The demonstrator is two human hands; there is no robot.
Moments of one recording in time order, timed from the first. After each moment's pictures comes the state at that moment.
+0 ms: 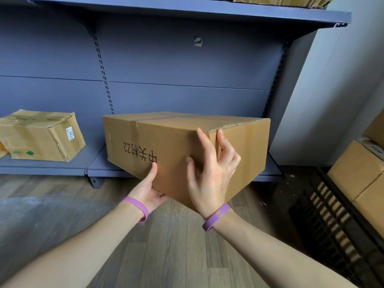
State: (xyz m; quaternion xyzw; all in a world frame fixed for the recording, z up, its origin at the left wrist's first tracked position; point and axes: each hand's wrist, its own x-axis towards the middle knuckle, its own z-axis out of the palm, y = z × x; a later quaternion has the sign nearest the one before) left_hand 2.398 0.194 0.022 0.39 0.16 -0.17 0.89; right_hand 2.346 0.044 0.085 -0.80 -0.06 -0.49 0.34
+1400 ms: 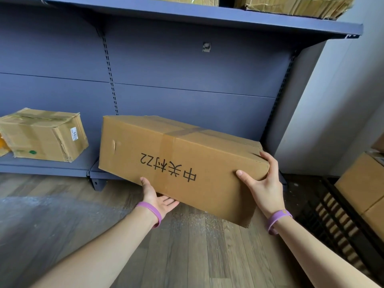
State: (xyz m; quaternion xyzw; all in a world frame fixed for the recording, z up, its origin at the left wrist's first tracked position) left_hand 2.415 0.179 0.007 0.32 0.32 -0.11 0.89; right_hand 2.366 -0.081 0.062 -0.79 0.05 -0.25 0.56
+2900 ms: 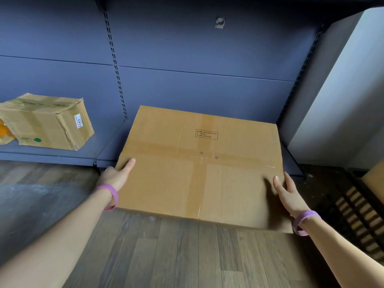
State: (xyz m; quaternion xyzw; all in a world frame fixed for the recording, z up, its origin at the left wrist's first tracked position) left_hand 2.447 0.313 -0.003 0.82 0.29 0.00 0.49; right_hand 2.402 -0.134 -0.013 -0.80 0.18 -0.04 0.57
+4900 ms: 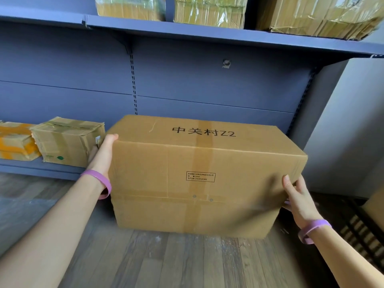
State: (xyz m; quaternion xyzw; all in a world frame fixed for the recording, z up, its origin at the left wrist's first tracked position) left_hand 2.428 0.354 0.121 0.63 0.27 0.14 0.72; right_hand 2.382 -0.101 0.079 -0.72 0.05 -0.12 0.68
